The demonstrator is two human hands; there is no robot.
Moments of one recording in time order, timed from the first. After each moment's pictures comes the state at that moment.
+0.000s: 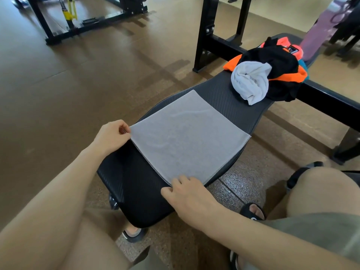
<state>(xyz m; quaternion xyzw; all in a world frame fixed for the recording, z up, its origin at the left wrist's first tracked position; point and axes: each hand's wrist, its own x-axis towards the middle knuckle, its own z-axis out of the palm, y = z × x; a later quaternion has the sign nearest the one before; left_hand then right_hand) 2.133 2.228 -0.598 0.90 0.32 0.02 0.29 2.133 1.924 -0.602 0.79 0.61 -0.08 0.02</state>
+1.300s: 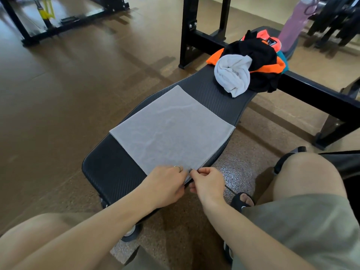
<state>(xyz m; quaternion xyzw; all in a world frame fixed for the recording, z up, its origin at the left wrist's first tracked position) 2.108 2.032 -0.615 0.99 -0.15 -0.03 0.06 2.154 1.894 -0.632 0.79 -0.17 -0.21 -0.55</state>
